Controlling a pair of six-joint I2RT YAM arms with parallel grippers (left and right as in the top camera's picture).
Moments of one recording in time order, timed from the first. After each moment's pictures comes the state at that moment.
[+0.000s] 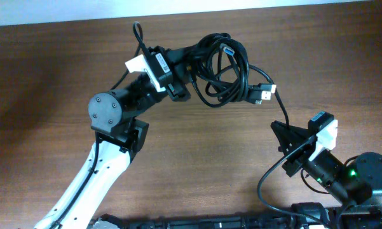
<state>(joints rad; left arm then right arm) -0.44 1.33 1.01 0.94 0.67 -0.18 -0.03 0.41 0.73 -0.52 -0.64 0.05</state>
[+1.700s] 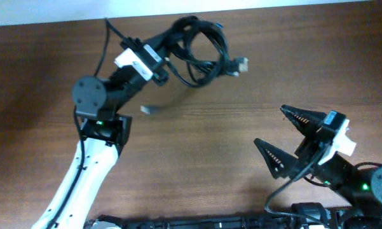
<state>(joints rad) -0.31 1.32 1.01 0.77 0.64 0.14 -0.03 0.41 0.73 -0.19 -0.86 0.36</state>
